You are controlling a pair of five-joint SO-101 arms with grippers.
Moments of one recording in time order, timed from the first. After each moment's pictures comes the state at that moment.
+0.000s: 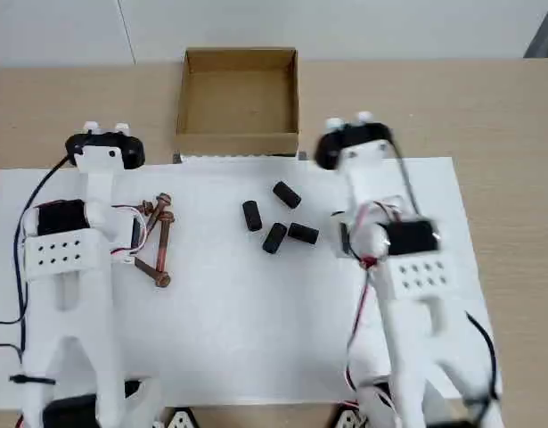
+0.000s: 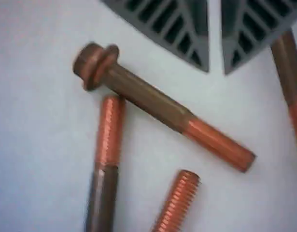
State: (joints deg) left arm -14.4 -21.1 28.6 80.8 -6.1; right arm -12.8 -28.4 32.4 66.5 7.1
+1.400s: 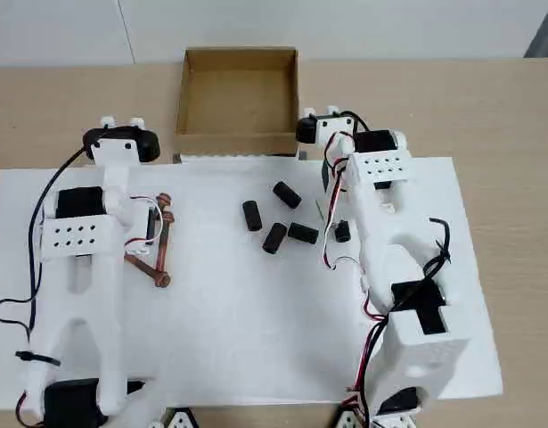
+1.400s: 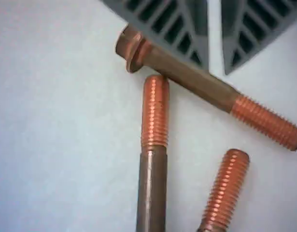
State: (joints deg) left arm -9.4 -16.8 26.3 80.6 -2.7; right arm -10.6 15.8 -4.9 82.2 9.7
